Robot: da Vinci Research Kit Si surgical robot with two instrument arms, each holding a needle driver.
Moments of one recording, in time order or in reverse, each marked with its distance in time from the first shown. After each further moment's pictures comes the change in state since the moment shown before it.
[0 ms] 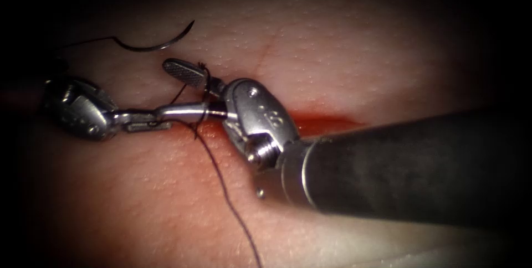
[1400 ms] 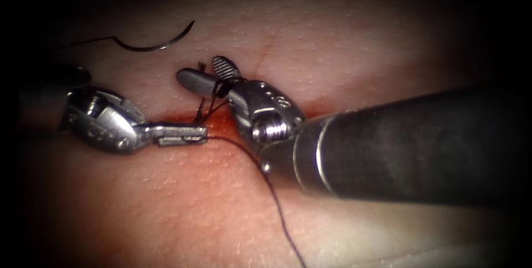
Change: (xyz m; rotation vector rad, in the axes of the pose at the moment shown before) right arm -0.002 0.000 -0.002 -0.717 -0.331 0.512; left arm 0.003 0.000 0.004 -0.060 -0.029 0.002
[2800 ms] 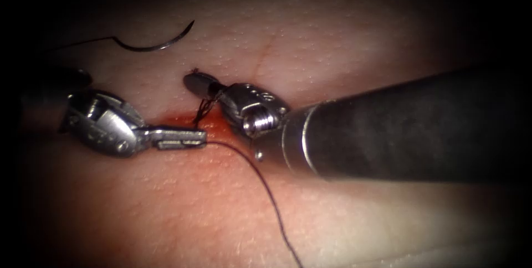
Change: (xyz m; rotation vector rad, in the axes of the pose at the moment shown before) right arm -0.001 0.001 0.003 0.042 0.001 -0.146; left arm 0.000 0.000 -0.001 -0.007 0.003 0.002
